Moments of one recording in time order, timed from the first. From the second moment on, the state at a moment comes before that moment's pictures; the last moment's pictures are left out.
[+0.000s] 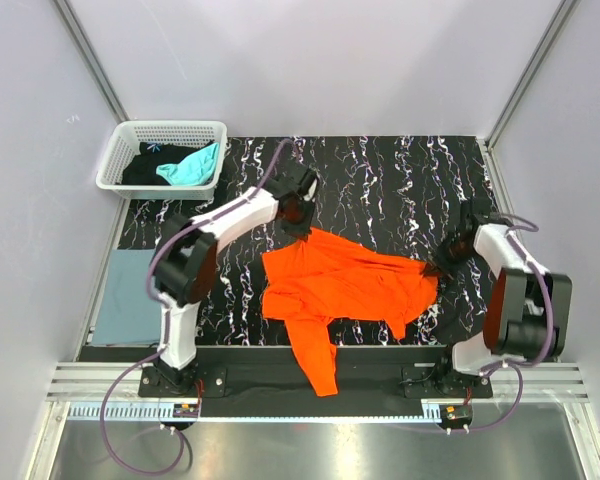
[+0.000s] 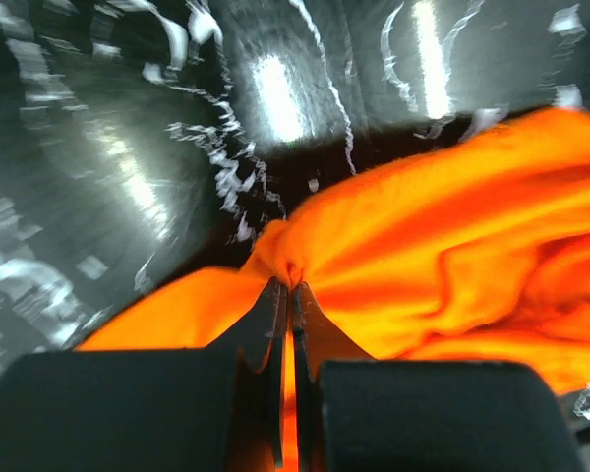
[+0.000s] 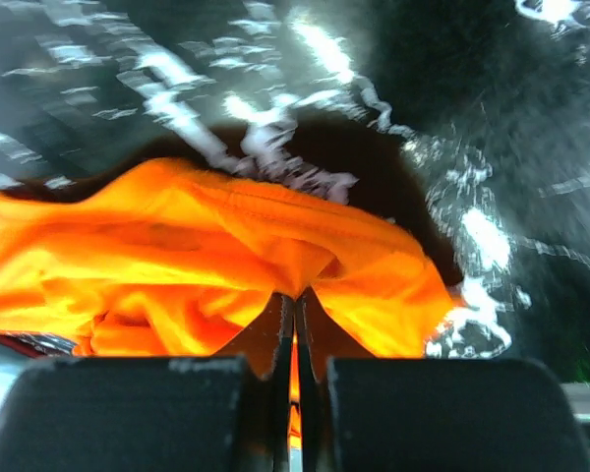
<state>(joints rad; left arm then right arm) -0.62 2.06 1.60 -0.68 0.09 -0.38 -0.16 1.54 0.90 -0.75 -0.24 0.65</state>
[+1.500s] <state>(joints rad) -0.63 0.94 2.01 -0.67 -0.41 -0.08 0.34 0.92 1.57 -0.69 -0.56 1.04</state>
